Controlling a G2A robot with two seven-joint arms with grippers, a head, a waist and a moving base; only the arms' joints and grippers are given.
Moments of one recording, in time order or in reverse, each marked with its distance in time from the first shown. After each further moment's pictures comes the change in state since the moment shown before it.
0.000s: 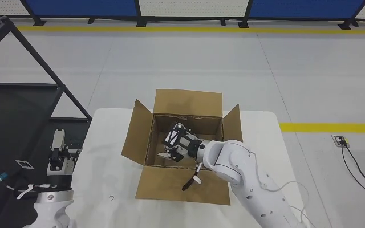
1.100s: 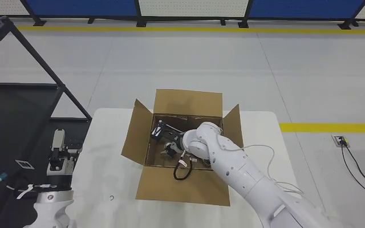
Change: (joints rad) left arm 0.000 0.000 0.000 0.000 0.000 0.000 0.000; right arm 0.424 -0.197 -0.373 0.746 0.231 0.033 0.099
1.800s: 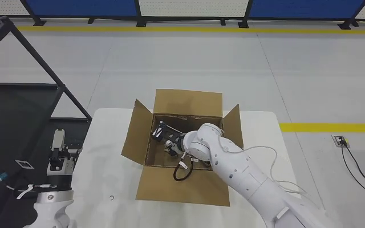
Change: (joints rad) left arm 0.000 0.000 0.000 0.000 0.000 0.000 0.000; right arm -0.003 0.024 -0.027 -0.055 0.042 0.056 0.069
